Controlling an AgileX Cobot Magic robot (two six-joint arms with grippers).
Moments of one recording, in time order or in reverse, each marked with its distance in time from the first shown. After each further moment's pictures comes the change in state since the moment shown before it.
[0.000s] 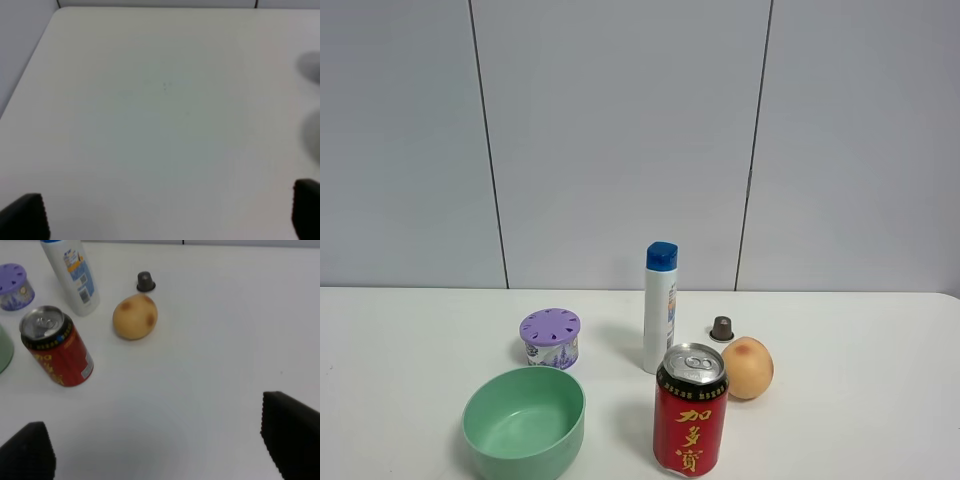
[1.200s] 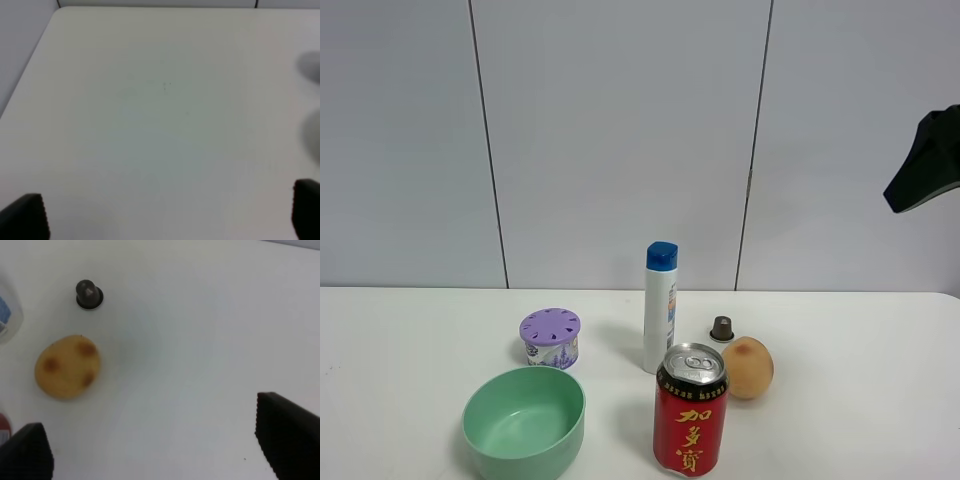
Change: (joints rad) left arm 0.000 0.000 0.000 0.000 0.000 0.000; right arm 0.004 1.133 -0.471 -0.037 -0.315 -0.159
